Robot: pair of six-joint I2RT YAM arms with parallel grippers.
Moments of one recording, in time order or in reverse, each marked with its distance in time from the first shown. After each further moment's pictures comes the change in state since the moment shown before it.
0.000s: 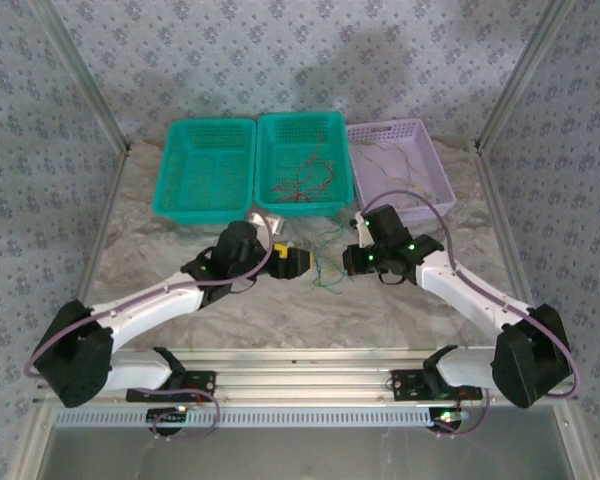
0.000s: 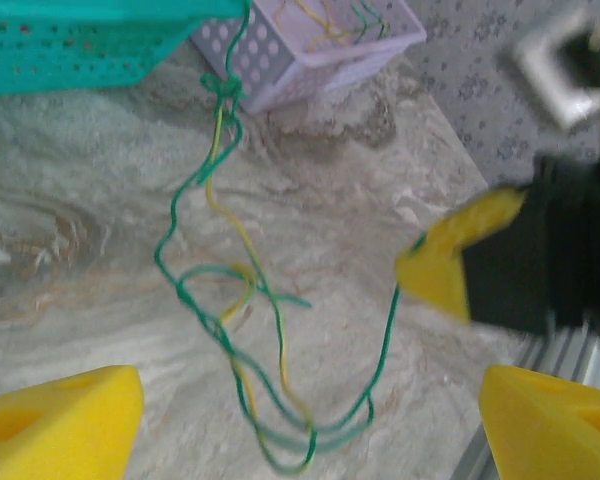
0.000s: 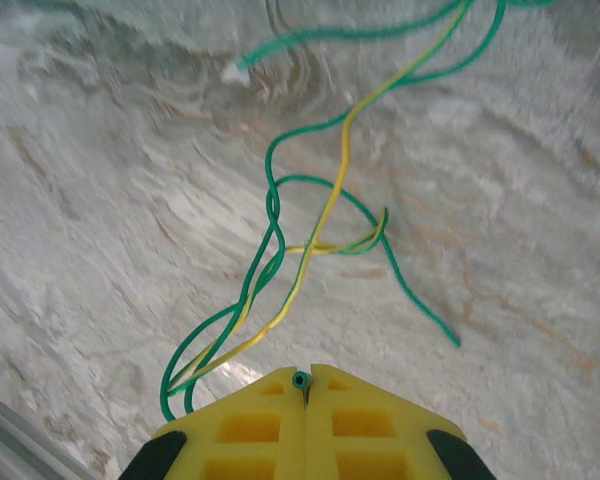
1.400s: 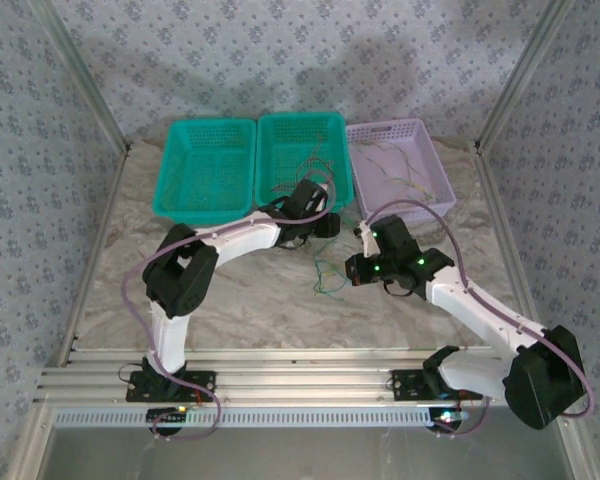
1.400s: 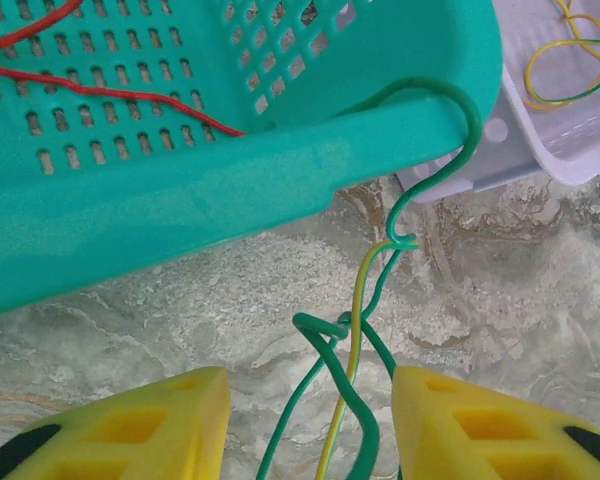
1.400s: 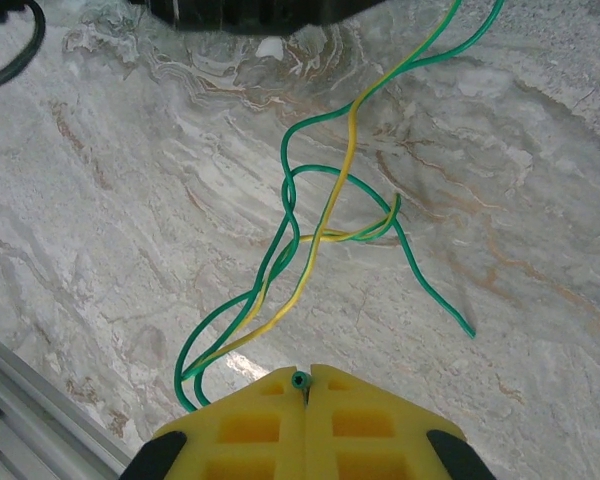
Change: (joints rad) left arm -0.017 0.709 0.717 -0.318 -0.218 -0.001; right arm 0.010 -0.123 -0.082 0.023 -0.040 -0.002
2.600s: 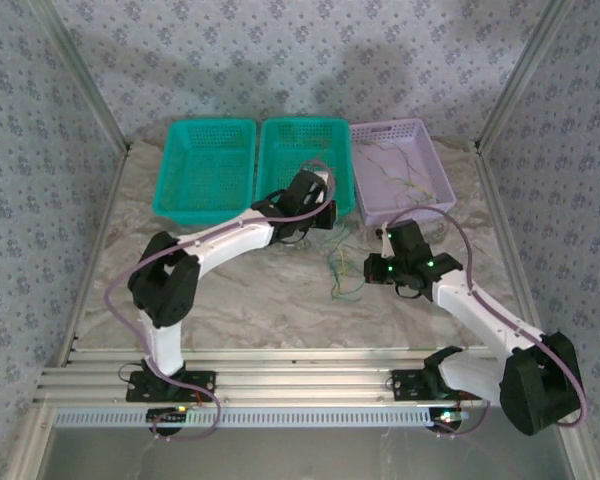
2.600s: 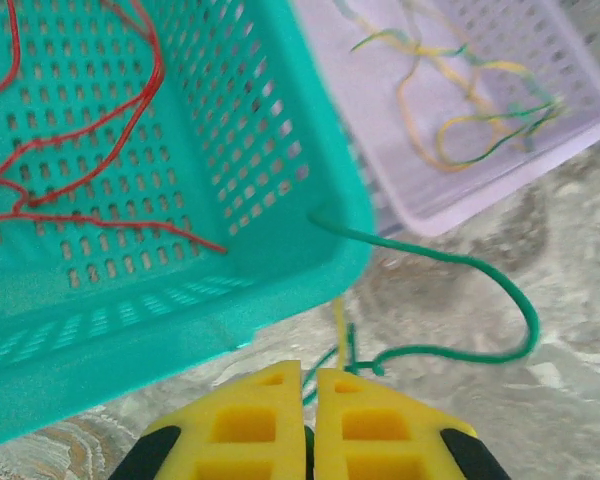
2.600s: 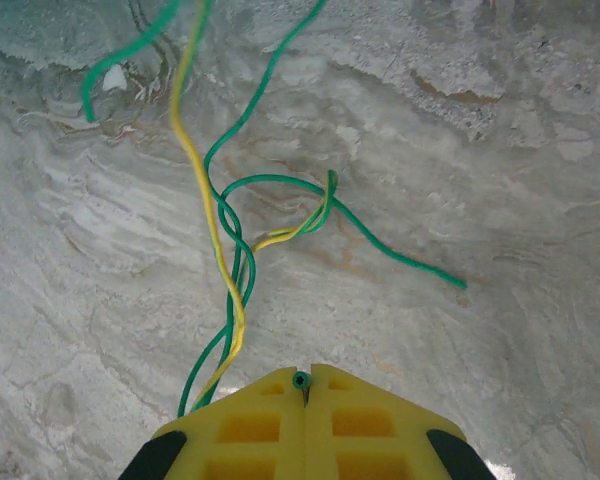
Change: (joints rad) left arm -0.022 -0.124 0.013 -0.014 -0.037 0.020; right arm -0.134 -0.018 -0.084 0.016 0.065 0.069
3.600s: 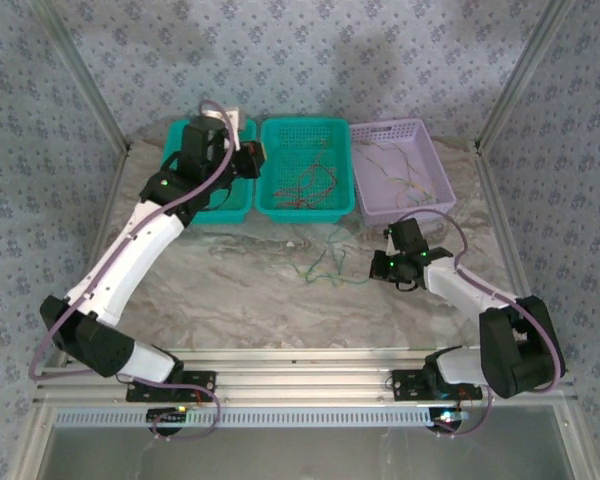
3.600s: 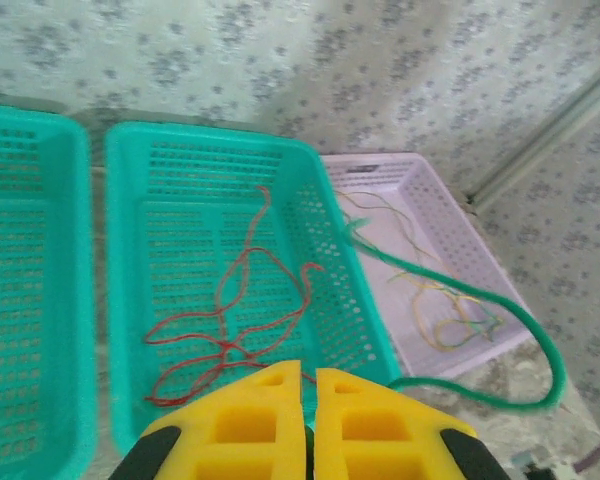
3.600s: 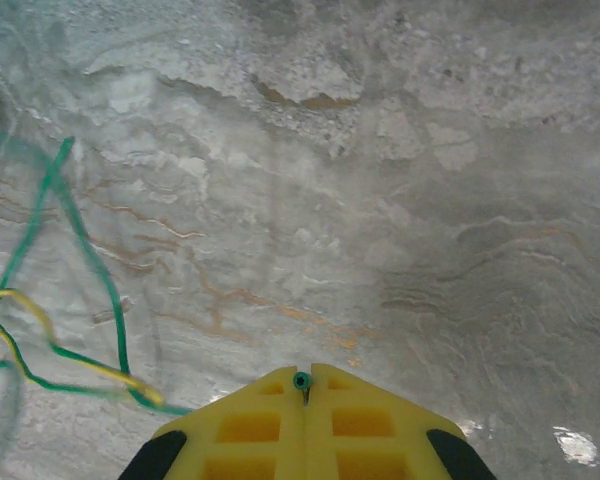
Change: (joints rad) left arm 0.293 -0.431 0.120 -0.300 -0.001 0.101; right arm -0.107 0.189 -0.034 0.112 0.035 0.018
